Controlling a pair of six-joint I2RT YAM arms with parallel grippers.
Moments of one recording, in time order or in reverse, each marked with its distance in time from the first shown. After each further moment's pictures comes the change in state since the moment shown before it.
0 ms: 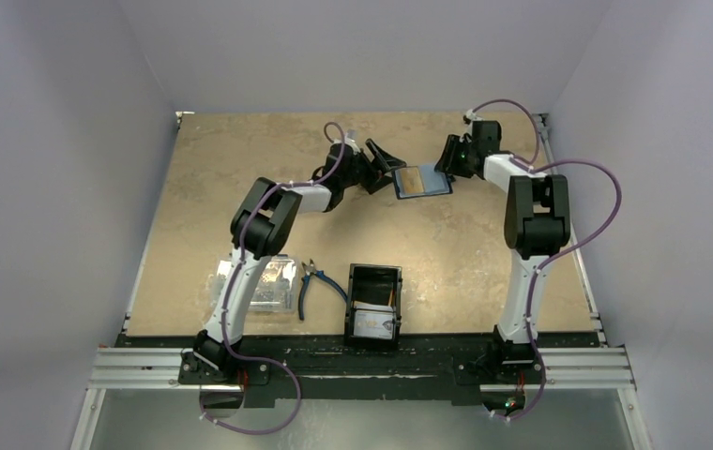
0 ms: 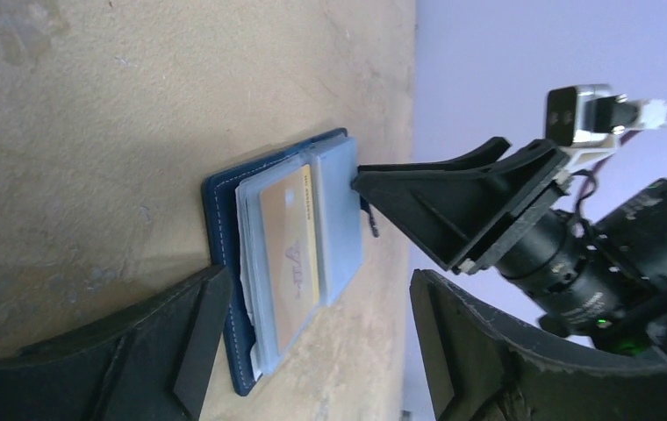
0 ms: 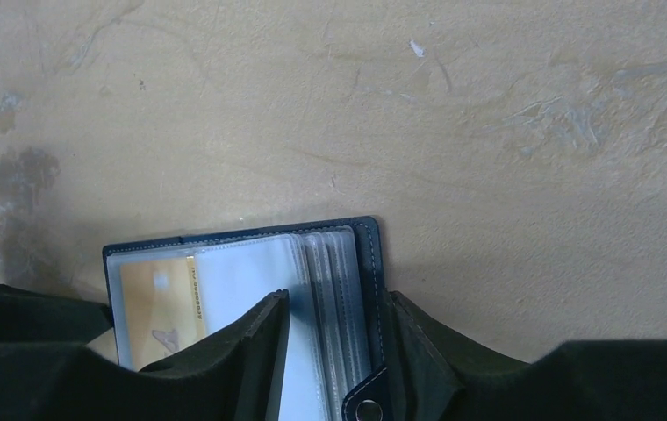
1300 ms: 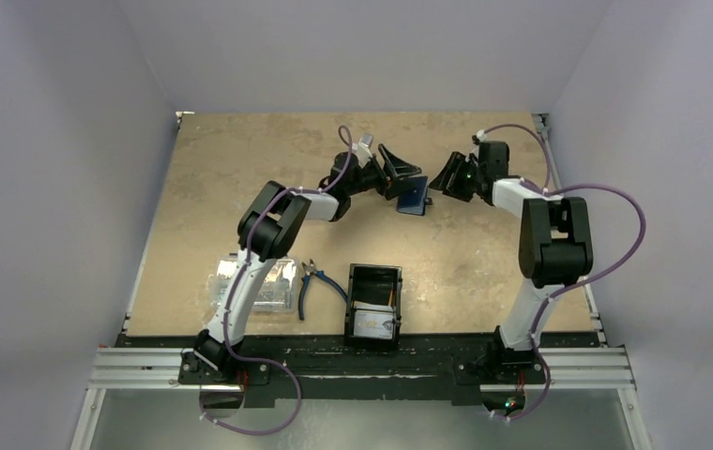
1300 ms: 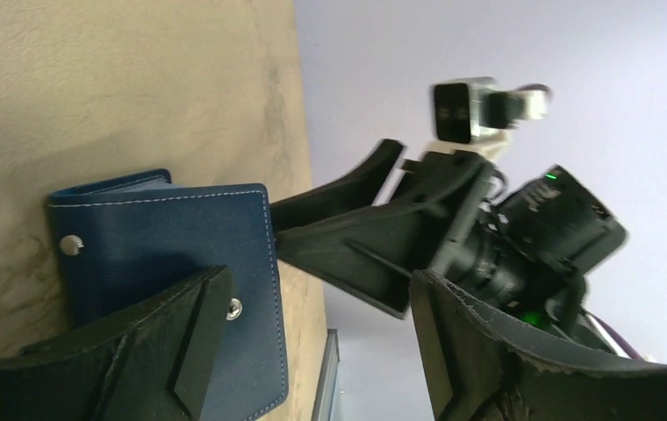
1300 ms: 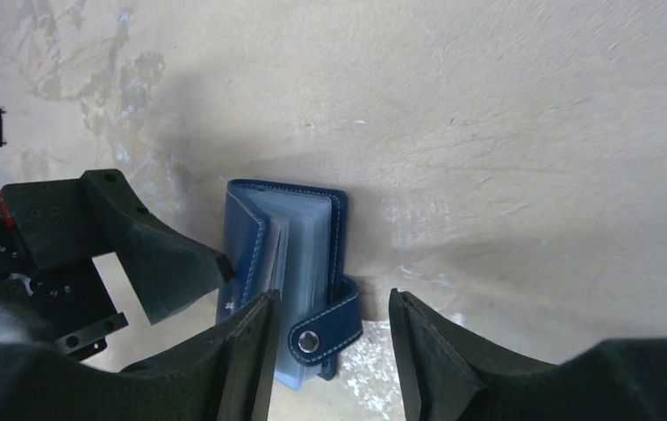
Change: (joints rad) left arm -0.046 0.034 -0.045 0.347 0.196 -0.233; right arm 0.001 -0.263 -0.378 0.119 -0.147 0.242
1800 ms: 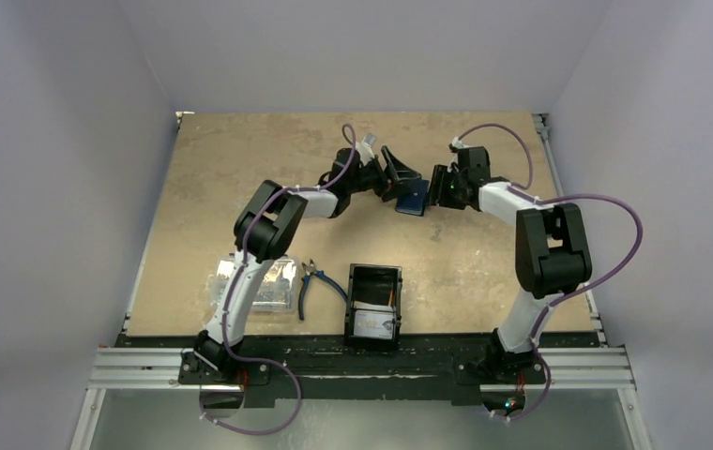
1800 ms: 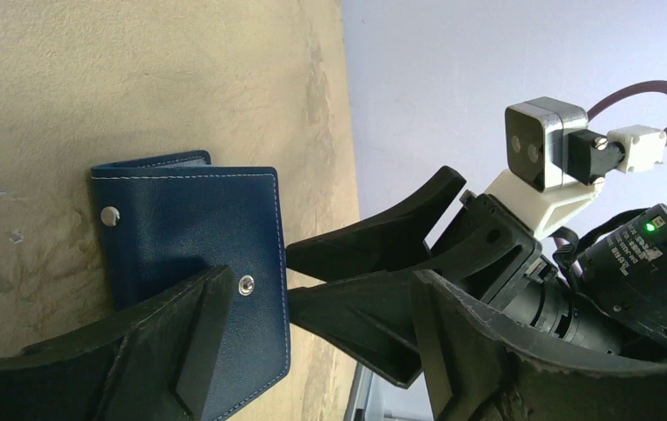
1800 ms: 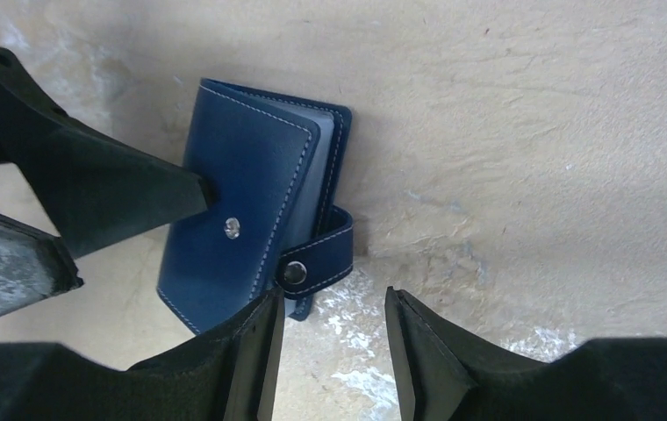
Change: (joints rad) left arm -0.001 -0.042 -0.001 -0.177 0.025 0.151; right arm 0.114 -0.100 -0.035 -0.151 0.210 -0.190
